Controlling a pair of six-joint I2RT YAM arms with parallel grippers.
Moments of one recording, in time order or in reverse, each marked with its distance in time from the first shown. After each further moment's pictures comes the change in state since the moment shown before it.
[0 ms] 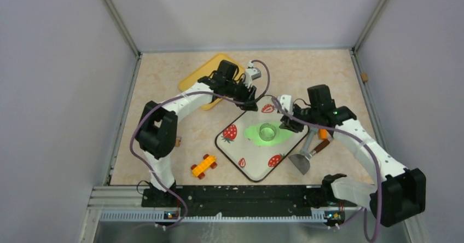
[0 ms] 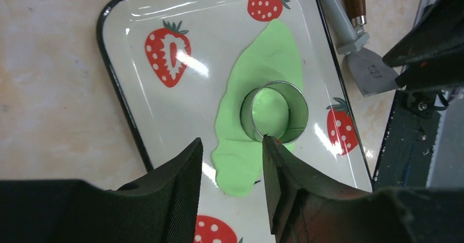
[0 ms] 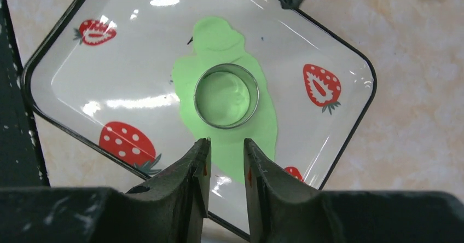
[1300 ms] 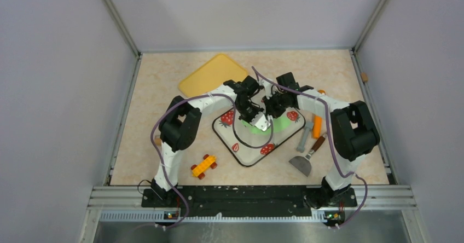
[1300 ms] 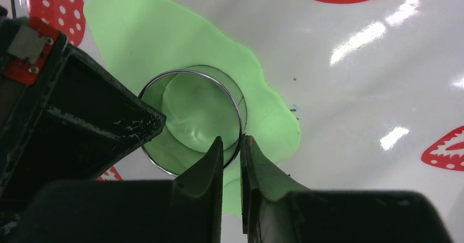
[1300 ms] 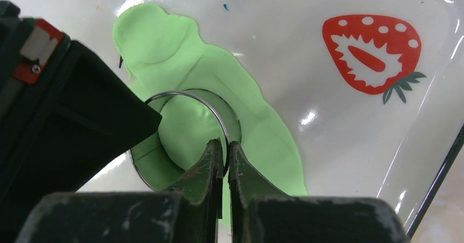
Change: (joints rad) left arm -0.143 0.290 0.225 -0.483 -0.074 1.469; right arm 0.091 0.625 0.240 0.210 0.269 0.440
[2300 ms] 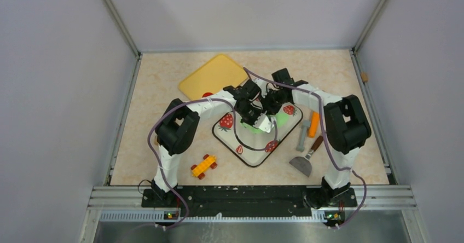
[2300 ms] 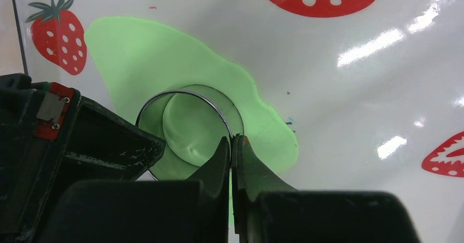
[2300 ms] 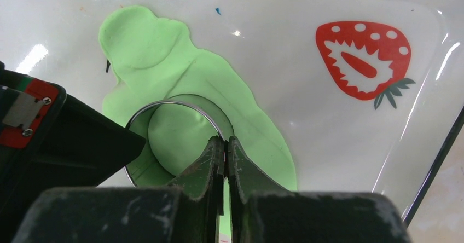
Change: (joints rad) left arm -0.029 -0.075 -0.135 0.198 -0.046 -0.195; right arm 0.008 0.113 0.140 -0.079 -0.060 -0.208
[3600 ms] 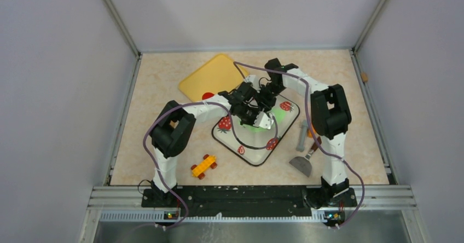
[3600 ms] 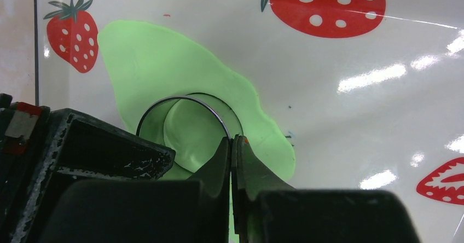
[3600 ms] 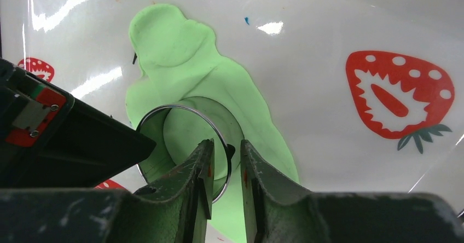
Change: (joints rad) left arm 0.006 -0.066 -0.133 0.205 0.032 -0.183; right arm -0.010 0.258 0.407 -0.421 -0.137 -0.217
